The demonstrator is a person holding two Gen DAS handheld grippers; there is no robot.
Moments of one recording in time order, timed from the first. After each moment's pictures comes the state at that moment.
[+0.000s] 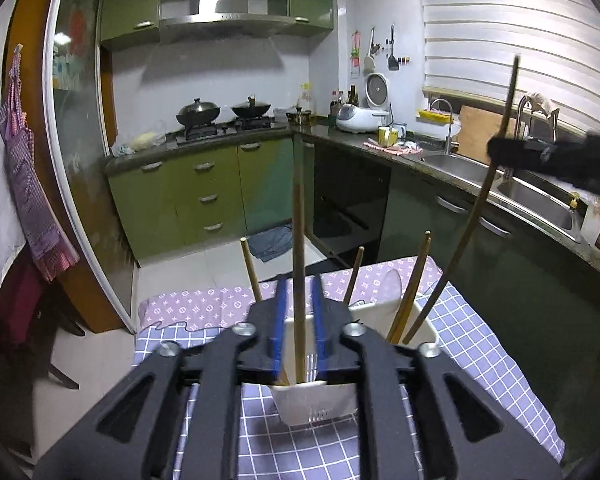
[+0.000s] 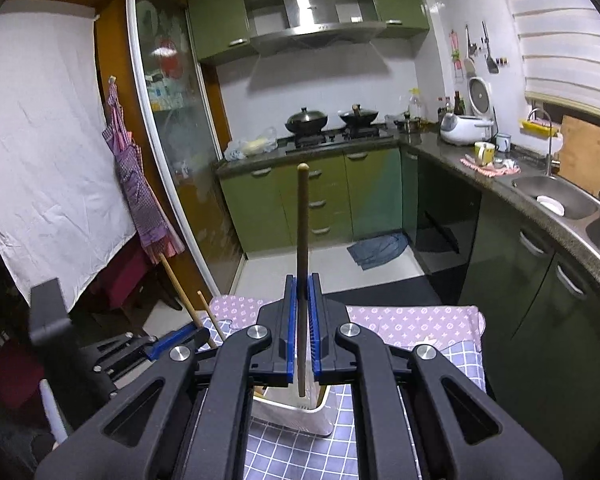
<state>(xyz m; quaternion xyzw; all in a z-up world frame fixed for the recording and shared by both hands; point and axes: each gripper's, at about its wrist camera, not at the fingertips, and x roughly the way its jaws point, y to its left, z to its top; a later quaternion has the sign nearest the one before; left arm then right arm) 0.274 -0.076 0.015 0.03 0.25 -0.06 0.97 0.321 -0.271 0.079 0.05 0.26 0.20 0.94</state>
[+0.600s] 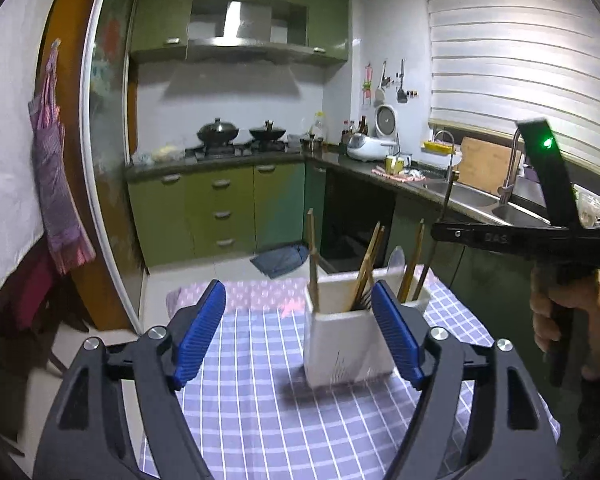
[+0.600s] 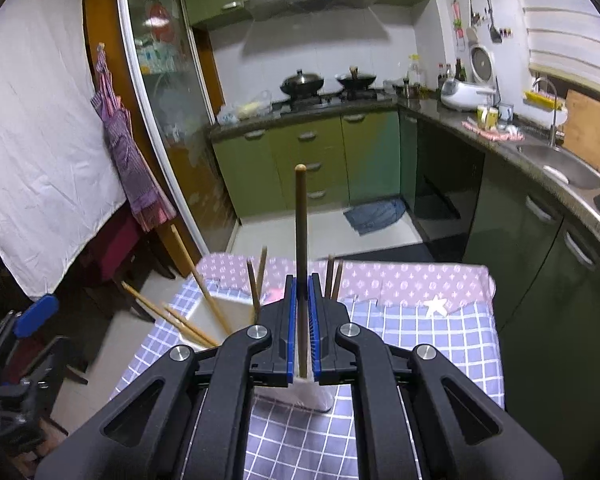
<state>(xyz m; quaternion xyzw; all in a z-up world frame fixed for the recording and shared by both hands) 0.172 -0.021 0.018 0.00 0.21 -0.05 0.98 0.336 -0.254 0.004 0.03 0.33 0.19 0.93</state>
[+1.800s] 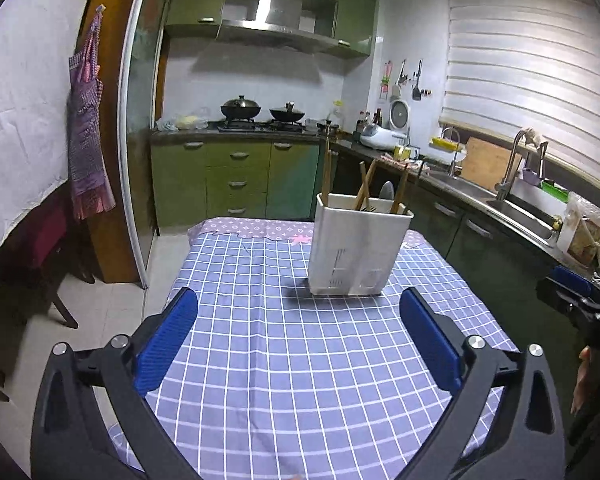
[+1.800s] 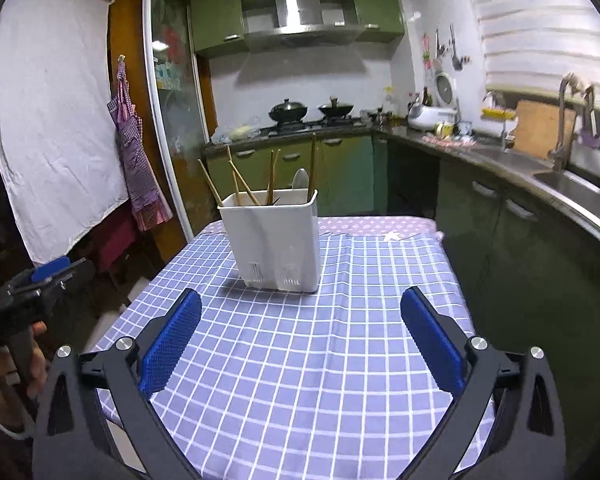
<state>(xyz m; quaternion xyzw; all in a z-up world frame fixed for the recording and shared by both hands) 0.029 -0.002 -0.026 -0.05 0.23 -0.03 0.97 0.053 -0.310 -0.043 0.02 0.23 0.15 0.96</state>
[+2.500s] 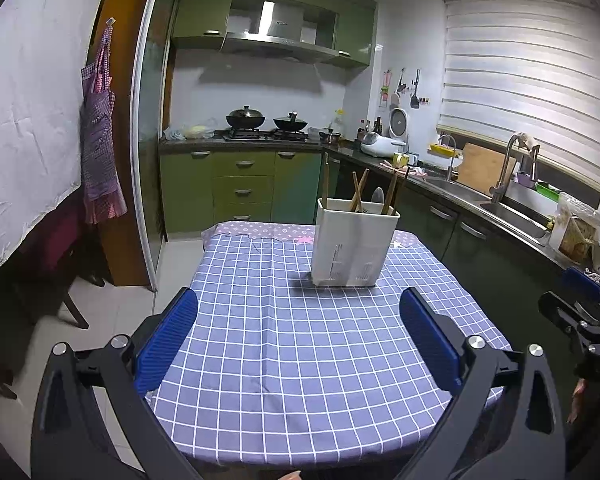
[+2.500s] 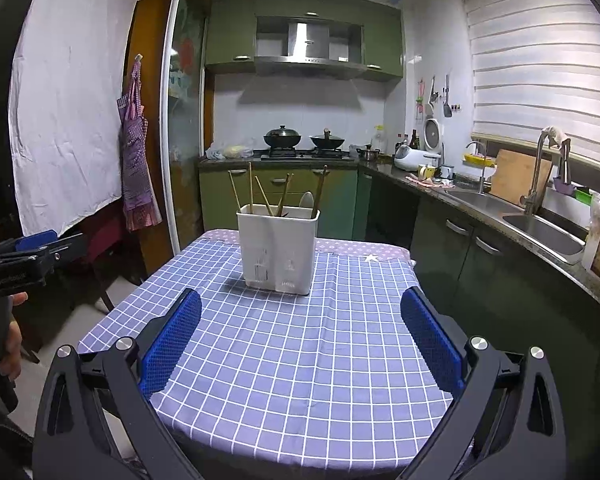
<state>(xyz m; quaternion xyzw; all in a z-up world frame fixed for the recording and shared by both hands) -0.034 0.002 -0.008 -0.04 0.22 -0.02 0.98 -0.037 -0.282 -0.021 -0.03 0.18 0.12 0.98</state>
